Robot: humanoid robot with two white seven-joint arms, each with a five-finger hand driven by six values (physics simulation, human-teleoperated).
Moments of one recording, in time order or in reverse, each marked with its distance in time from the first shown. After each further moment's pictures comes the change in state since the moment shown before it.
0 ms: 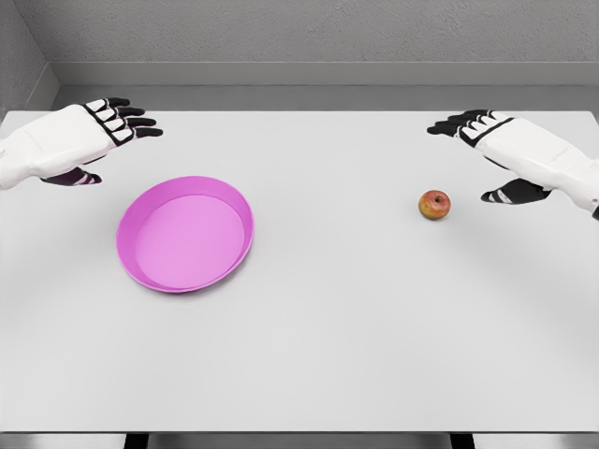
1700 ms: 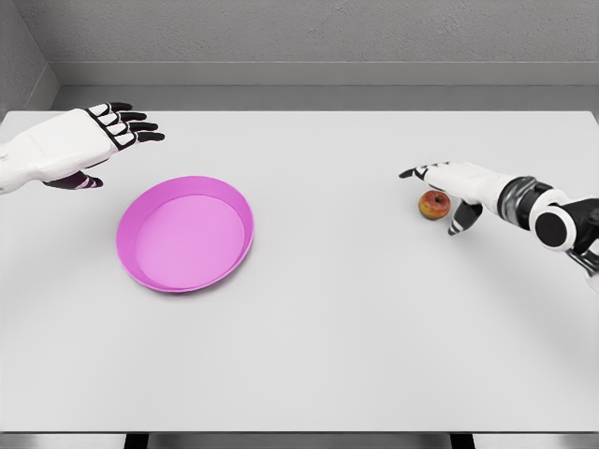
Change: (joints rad) left arm 0.006 -0.002 -0.003 -0.001 -0.001 0.000 -0.003; right arm -0.331 0.188 0.485 0.174 -0.003 0.480 0.199
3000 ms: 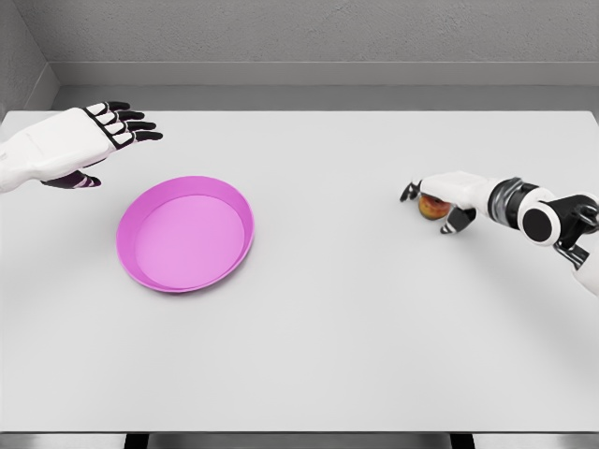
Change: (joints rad) left arm -0.002 0.003 0.001 0.003 -0.003 0.000 0.000; right arm -0.057 0.036 0.079 0.076 -0.008 -0.008 0.047
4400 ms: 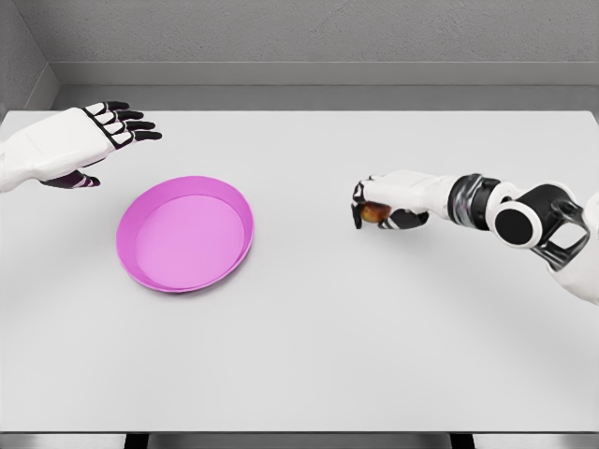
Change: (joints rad) left arm 0.000 0.001 0.000 0.002 0.001 0.000 0.000; right arm -0.021 0.040 -0.039 -0.241 -0.012 -0.022 0.113
